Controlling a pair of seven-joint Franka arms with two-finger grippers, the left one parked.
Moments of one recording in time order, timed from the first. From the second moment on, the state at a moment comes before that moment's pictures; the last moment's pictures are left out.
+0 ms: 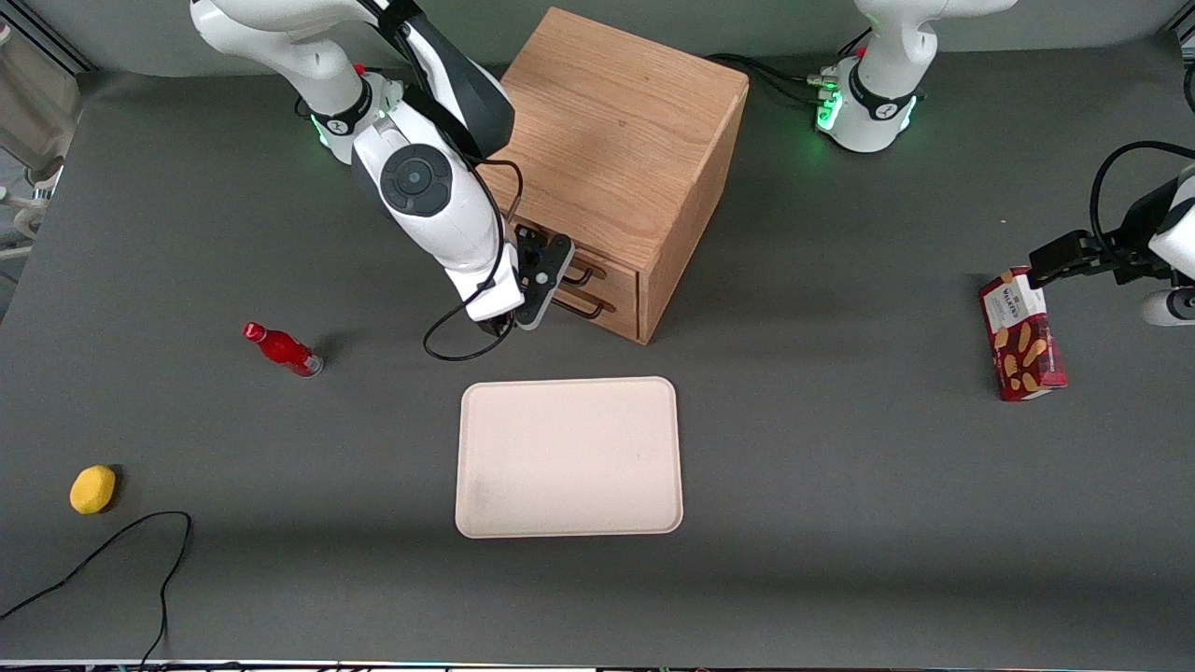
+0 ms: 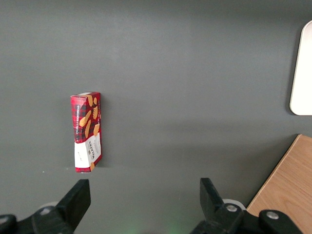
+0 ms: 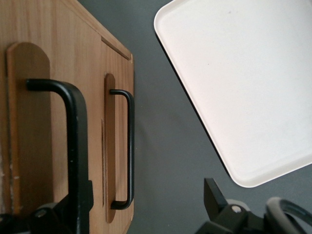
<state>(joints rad) 0.36 0.31 0.29 -1.78 0.06 2.08 -0.48</state>
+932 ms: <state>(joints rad) 0.33 0.37 0.24 -1.70 0.06 2.09 -0.59</state>
